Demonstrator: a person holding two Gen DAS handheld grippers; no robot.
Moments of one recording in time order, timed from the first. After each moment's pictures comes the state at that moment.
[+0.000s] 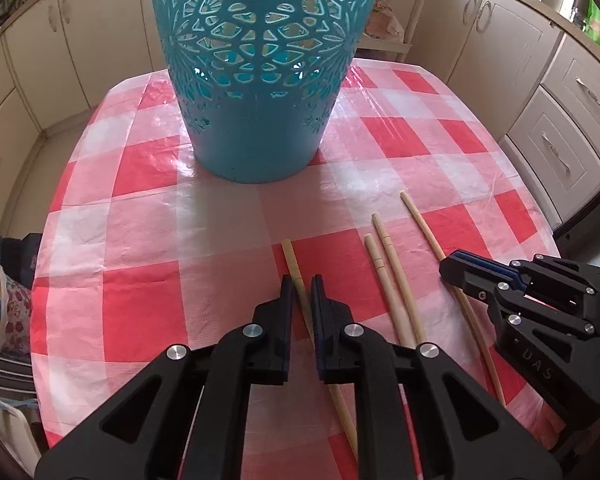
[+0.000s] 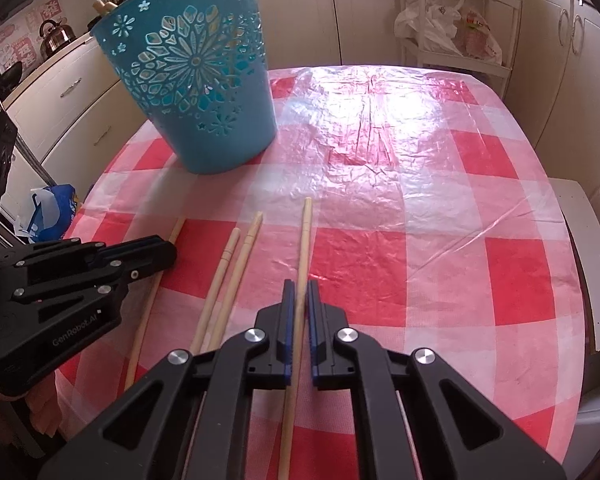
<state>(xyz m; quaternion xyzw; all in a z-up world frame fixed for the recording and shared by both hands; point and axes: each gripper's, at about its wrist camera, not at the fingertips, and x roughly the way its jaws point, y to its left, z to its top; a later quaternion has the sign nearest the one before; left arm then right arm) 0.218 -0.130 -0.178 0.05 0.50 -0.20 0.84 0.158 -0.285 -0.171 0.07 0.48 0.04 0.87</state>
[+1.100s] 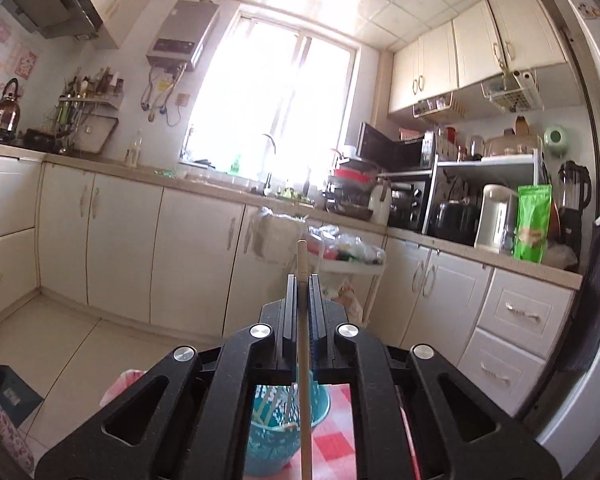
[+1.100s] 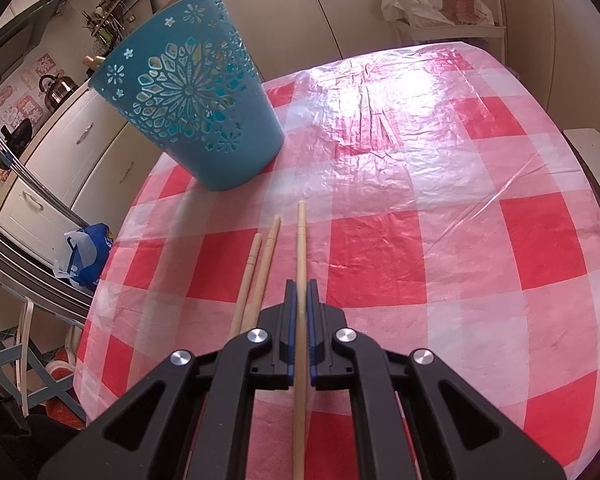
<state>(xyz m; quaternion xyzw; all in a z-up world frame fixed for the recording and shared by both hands) 0.184 -0.057 0.054 -0.11 0.04 -0.24 0.96 0.150 -0.303 -0.172 0.19 0.47 0.07 0.86</state>
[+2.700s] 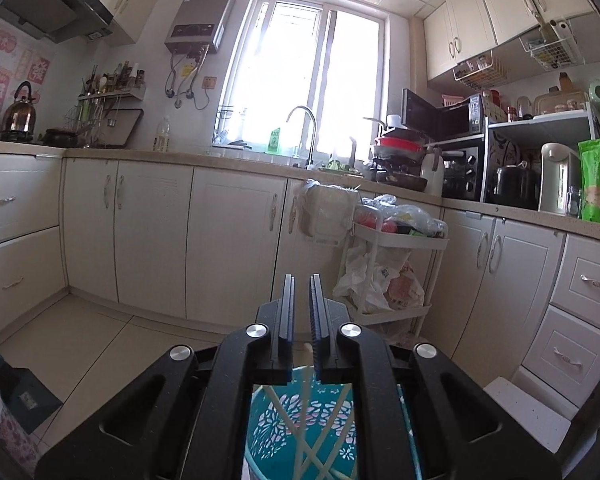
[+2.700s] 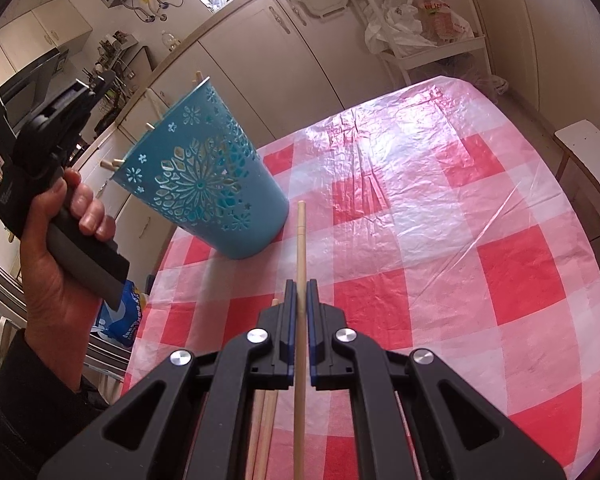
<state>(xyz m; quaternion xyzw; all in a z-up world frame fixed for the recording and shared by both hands) 0.294 -0.097 -0.022 -0.06 0.08 -0.16 0.98 0.148 -0.330 -0.137 0.26 0.40 0.07 0.88</state>
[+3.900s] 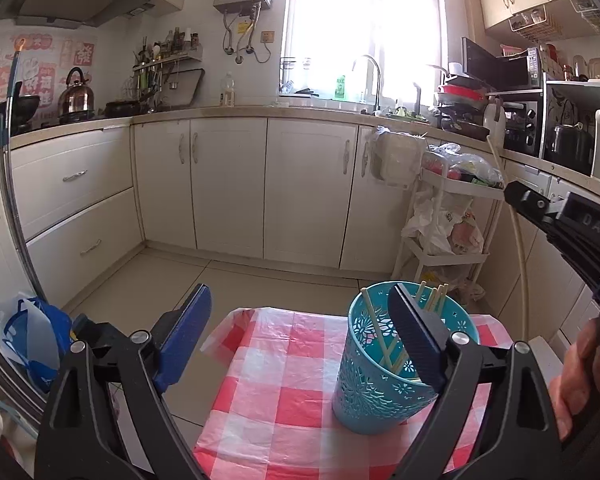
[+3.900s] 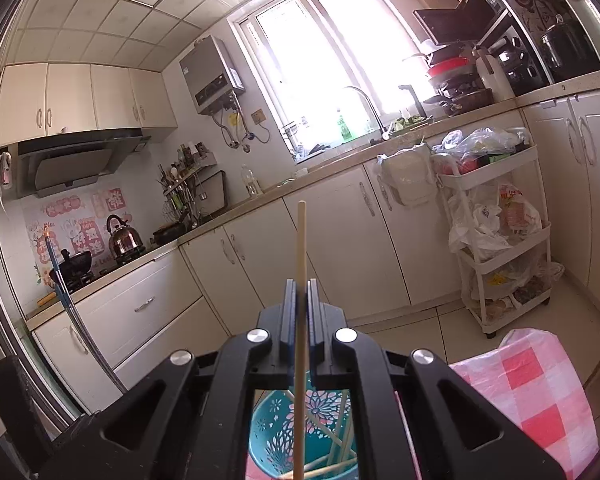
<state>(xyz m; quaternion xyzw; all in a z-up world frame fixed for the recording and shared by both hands) 0.237 -0.046 0.001 -0.03 0.19 -0.03 0.98 0.239 -0.279 0.035 0.20 0.10 0.09 0.97</state>
